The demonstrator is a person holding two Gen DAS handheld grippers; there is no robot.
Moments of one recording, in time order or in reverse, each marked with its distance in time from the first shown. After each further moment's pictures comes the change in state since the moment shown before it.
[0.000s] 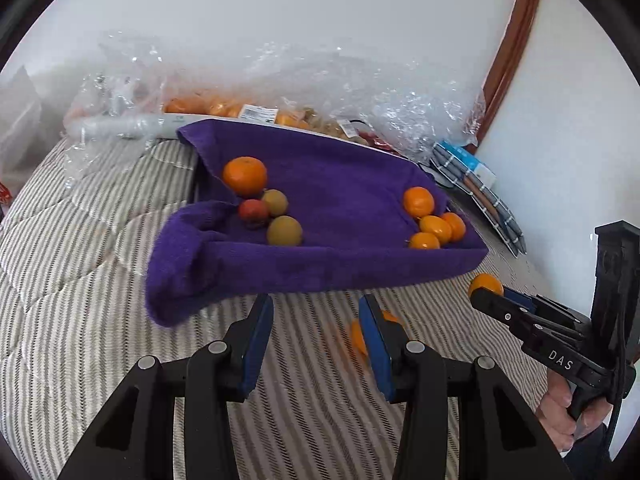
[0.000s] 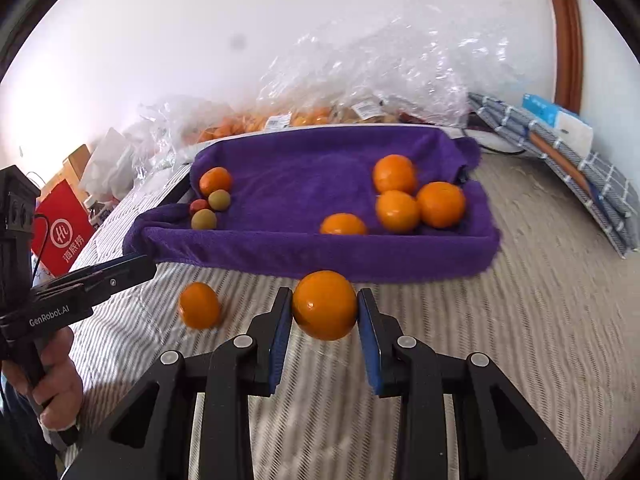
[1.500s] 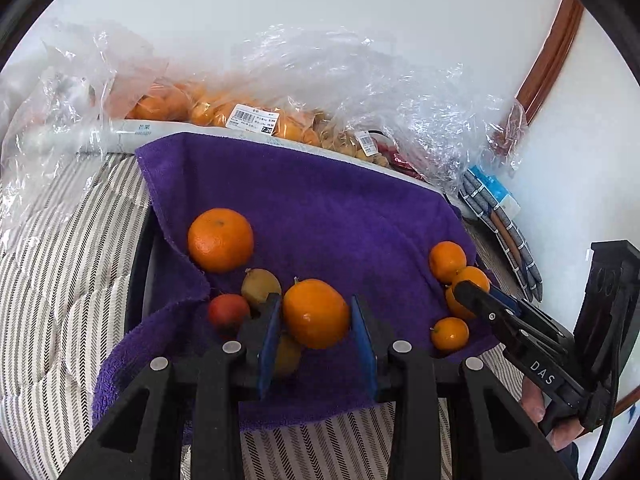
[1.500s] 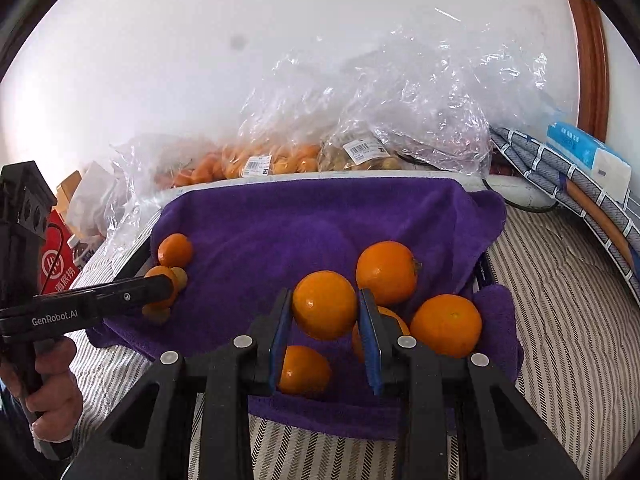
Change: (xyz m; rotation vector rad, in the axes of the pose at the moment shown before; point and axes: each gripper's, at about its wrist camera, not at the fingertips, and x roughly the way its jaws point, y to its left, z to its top) left arm 0.073 0.015 0.069 -0.077 0.036 0.006; right arm 0.070 -0.028 0.069 0.005 -0.070 0.051
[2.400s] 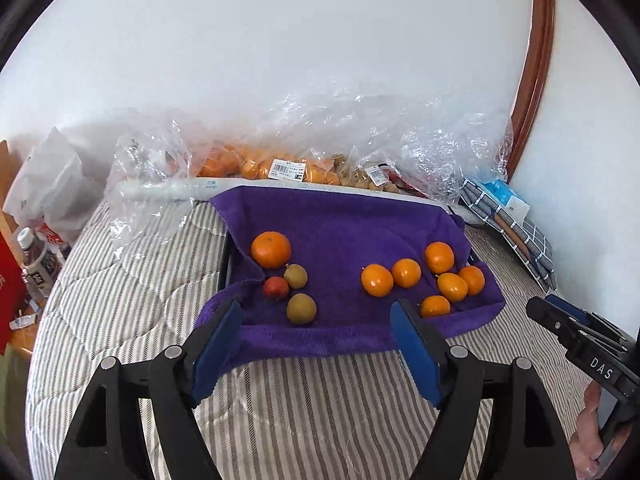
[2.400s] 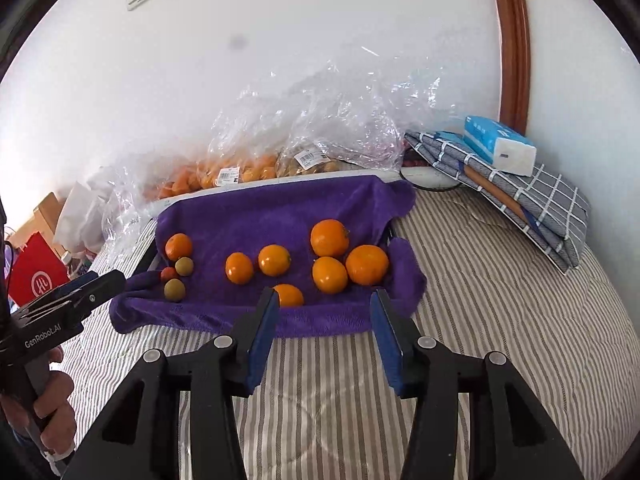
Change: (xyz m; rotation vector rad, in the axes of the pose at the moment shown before) left arm -0.107 -0.042 -0.031 0.088 -0.133 0.220; right arm -0.115 0.011 -0.013 0.093 0.021 -0.184
